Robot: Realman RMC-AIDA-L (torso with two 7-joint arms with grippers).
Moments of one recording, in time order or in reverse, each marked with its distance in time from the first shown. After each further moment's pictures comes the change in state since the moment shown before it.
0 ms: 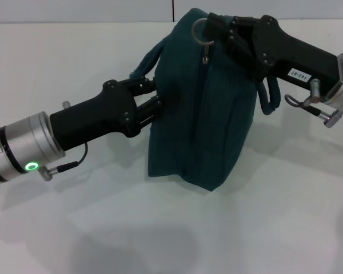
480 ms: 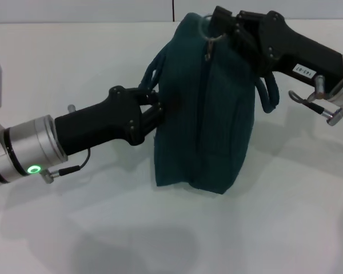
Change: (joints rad) left arm -0.003 0.006 0.045 0.007 0.003 -0.001 0.002; right arm -0.009 0.000 0.000 0.001 0.029 -0.001 0.000
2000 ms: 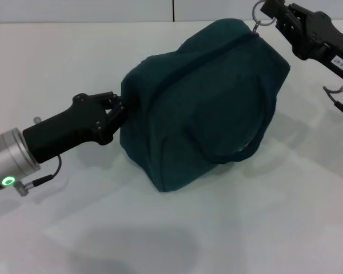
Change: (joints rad) left arm 0.075 0.003 -0.180 0.001 0.092 -0.020 0.001; right arm -0.123 0.000 0.000 -0.044 0.153 0.081 0.083
